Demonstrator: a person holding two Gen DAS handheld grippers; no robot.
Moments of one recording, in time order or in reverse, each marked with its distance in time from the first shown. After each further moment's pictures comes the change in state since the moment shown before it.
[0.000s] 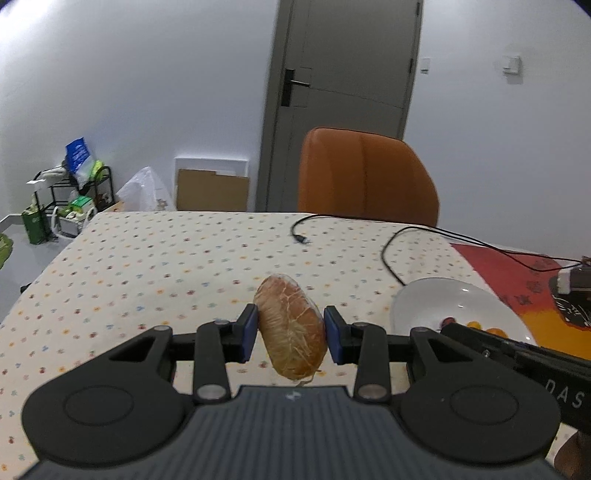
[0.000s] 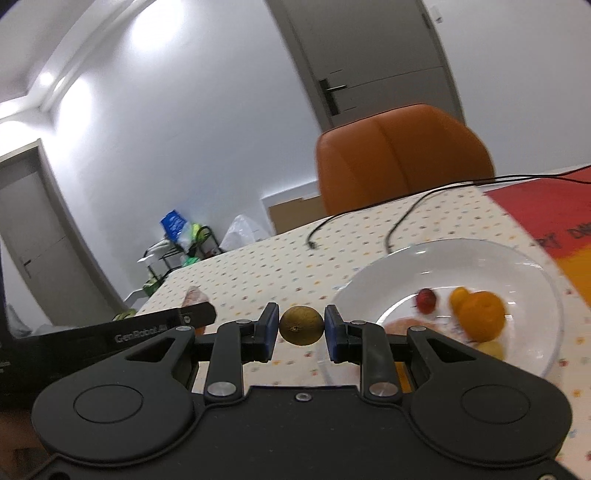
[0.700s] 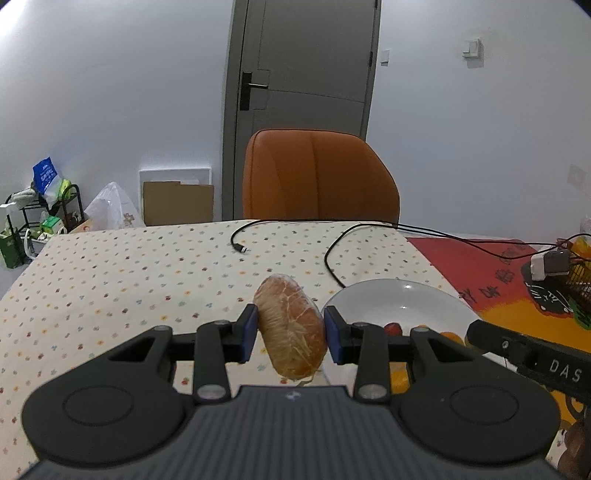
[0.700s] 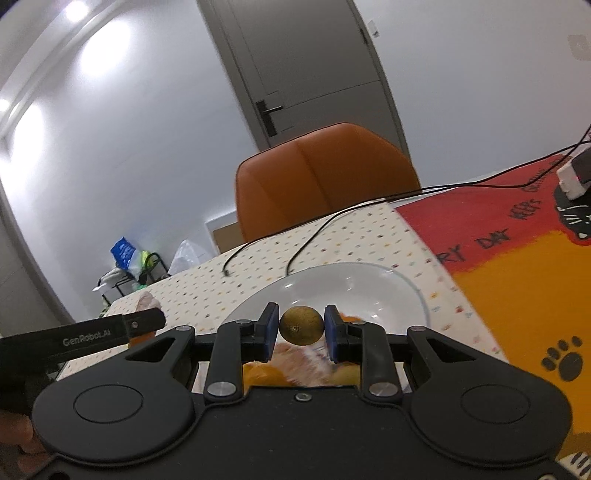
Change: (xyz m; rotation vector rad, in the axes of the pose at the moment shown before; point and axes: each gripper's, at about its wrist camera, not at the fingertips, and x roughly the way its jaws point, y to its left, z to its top) left arm 0.013 -0.060 0.005 0.077 -0.007 -0.068; right arm -0.029 -0.077 0.011 0.067 -0.063 -0.151
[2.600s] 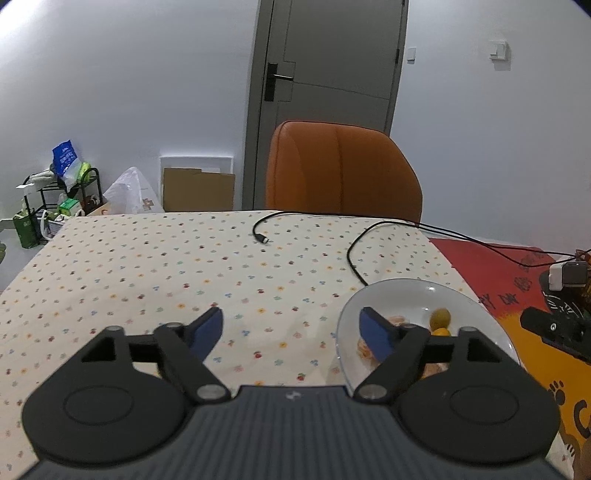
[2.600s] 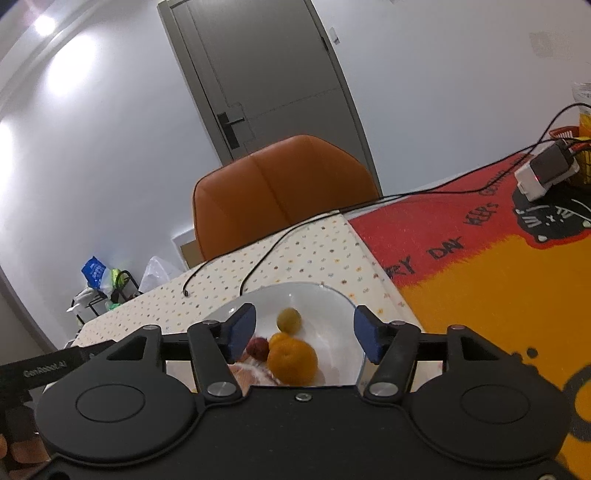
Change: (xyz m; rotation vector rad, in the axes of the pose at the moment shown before) left arm 0.004 0.011 -0.001 -0.059 0.027 0.064; right arm -0.005 -0.025 0.011 0.054 -0.014 -0.100
